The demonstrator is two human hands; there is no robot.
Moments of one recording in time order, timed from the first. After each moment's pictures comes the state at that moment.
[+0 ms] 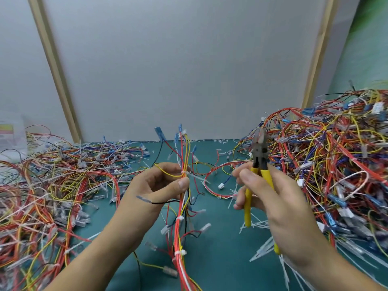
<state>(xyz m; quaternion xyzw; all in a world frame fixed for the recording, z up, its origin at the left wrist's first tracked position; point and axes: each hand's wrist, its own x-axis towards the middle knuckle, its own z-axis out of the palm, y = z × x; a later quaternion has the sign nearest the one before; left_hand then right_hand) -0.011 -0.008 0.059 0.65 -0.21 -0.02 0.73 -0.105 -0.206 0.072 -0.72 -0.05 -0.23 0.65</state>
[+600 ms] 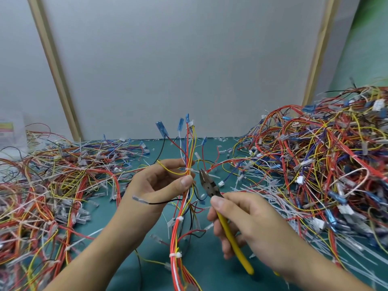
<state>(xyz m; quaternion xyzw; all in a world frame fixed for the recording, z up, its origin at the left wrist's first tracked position) -0.019 -0.009 0.063 0.64 -0.24 -0.01 0.73 -0.105 -0.190 0.063 -0.76 -0.03 -0.01 0.65</state>
